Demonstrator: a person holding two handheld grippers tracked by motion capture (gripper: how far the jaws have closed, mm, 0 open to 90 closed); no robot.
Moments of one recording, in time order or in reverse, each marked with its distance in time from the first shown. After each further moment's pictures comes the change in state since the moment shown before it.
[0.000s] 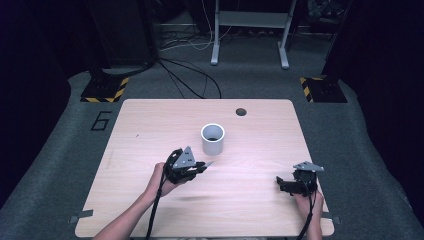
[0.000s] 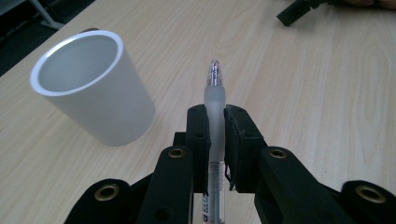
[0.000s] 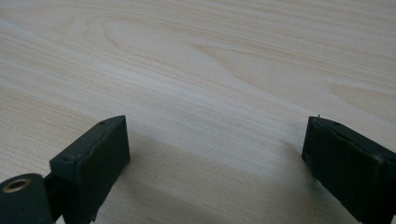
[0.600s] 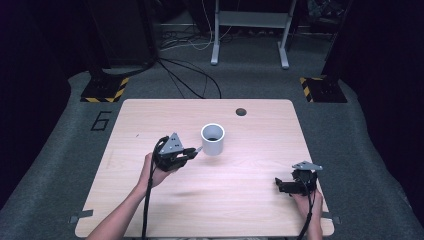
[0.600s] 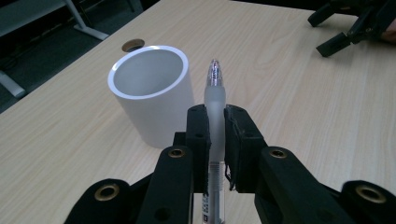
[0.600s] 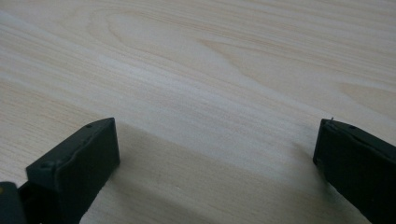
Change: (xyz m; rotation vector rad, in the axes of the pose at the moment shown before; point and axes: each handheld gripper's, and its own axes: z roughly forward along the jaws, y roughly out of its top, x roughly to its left) left arm 0.035 0.003 -0.021 -0.062 0.074 -0.086; right arm 0.001 0.001 0.002 0.026 0.014 -0.017
